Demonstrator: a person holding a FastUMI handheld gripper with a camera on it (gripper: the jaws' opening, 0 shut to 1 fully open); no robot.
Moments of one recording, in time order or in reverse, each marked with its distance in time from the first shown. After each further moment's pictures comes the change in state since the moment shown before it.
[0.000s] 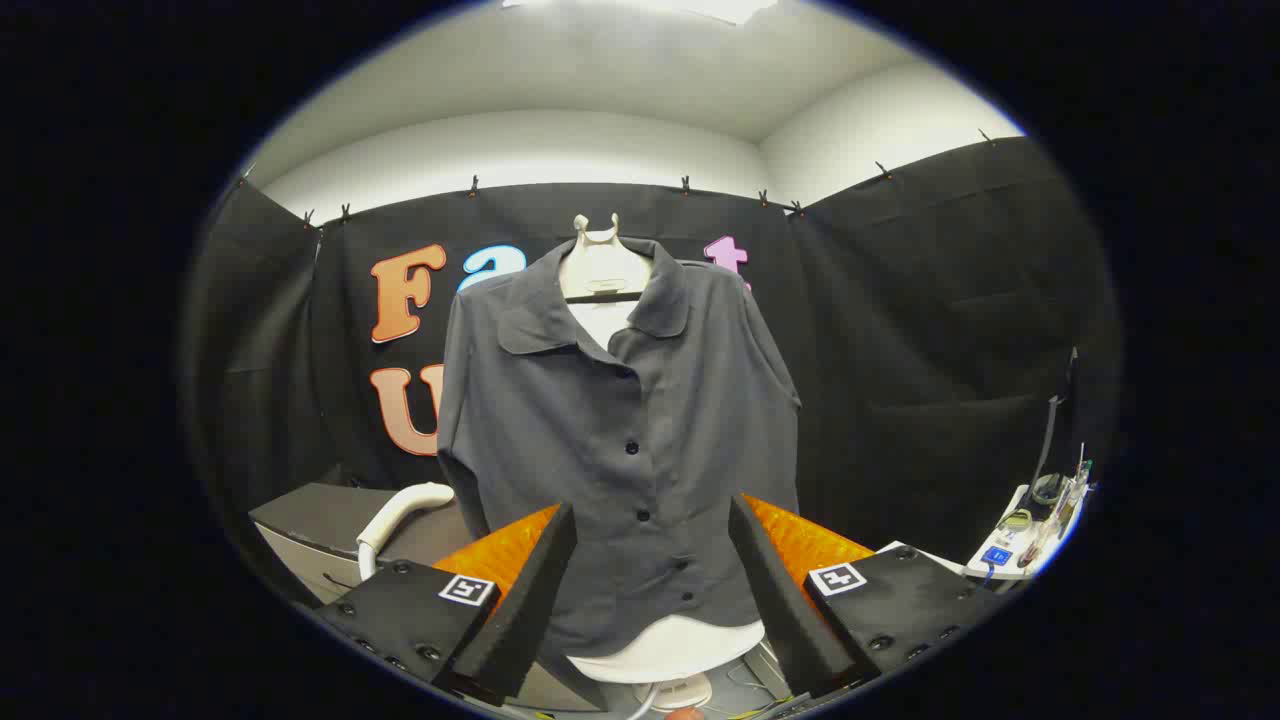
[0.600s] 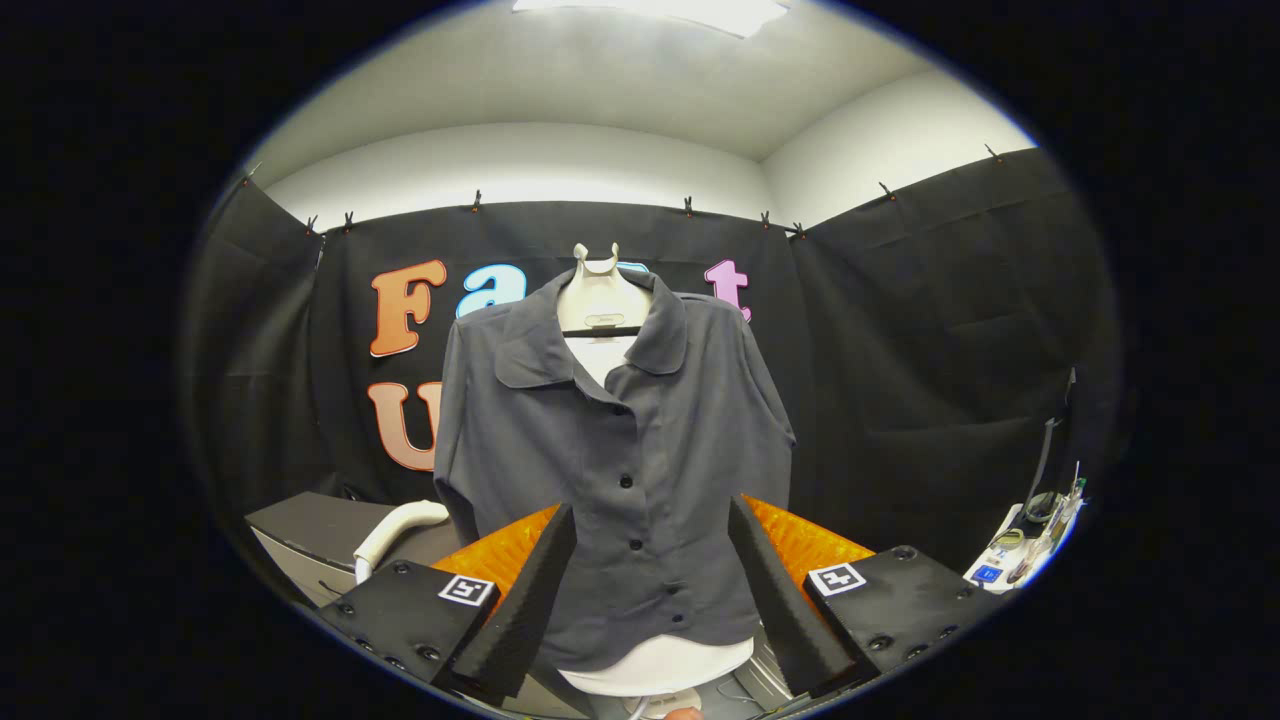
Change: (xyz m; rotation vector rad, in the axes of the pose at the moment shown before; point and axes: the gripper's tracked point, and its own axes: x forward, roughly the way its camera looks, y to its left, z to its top) arm 0.002 0.008 0.032 -0.020 -0.053 0.018
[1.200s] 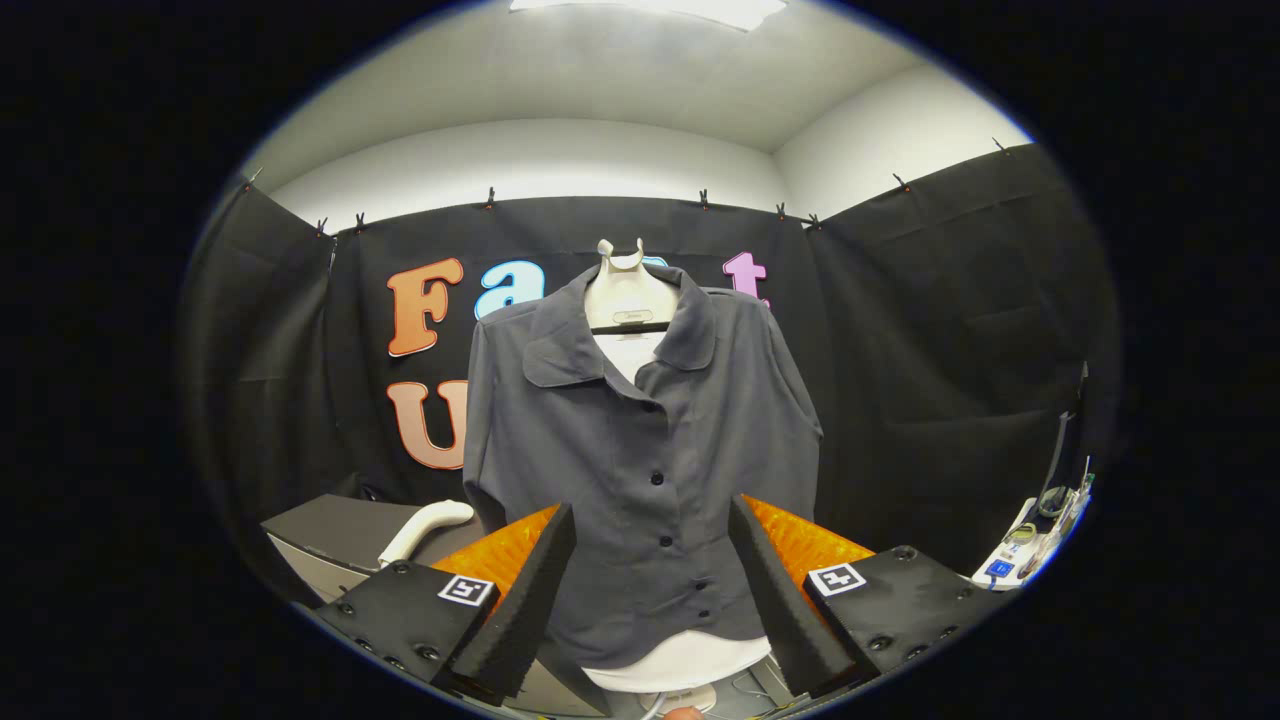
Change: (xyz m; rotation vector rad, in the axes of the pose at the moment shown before) arm 0.002 0.027 -0.005 0.015 0.035 0.059
